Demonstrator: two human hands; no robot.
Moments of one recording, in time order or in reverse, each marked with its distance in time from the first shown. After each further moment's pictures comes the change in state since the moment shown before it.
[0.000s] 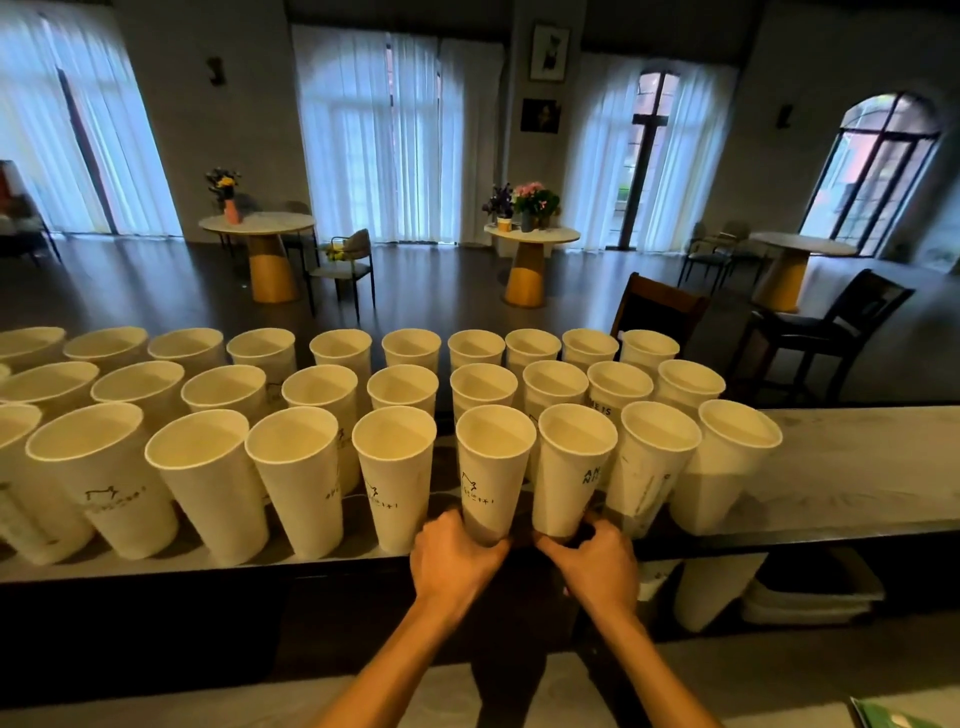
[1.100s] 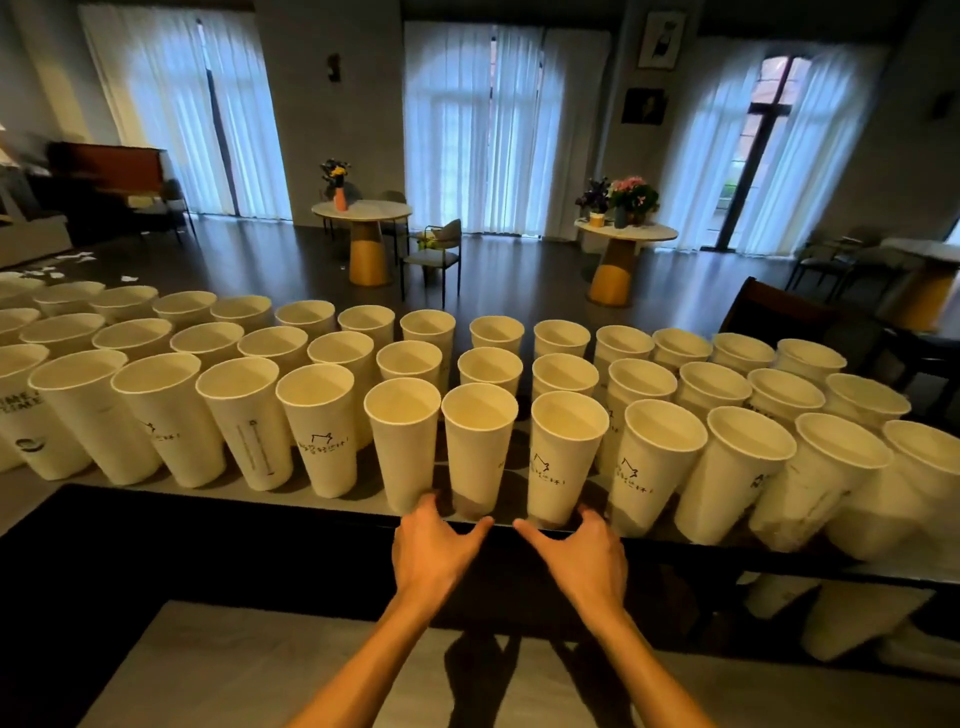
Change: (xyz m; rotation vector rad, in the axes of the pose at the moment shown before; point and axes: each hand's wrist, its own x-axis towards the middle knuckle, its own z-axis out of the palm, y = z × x) left_hand -0.013 -0.118 -0.145 -0.008 0.273 -0.166; right_hand -0.110 -0.117 0.104 -0.051 -0.134 -0.113
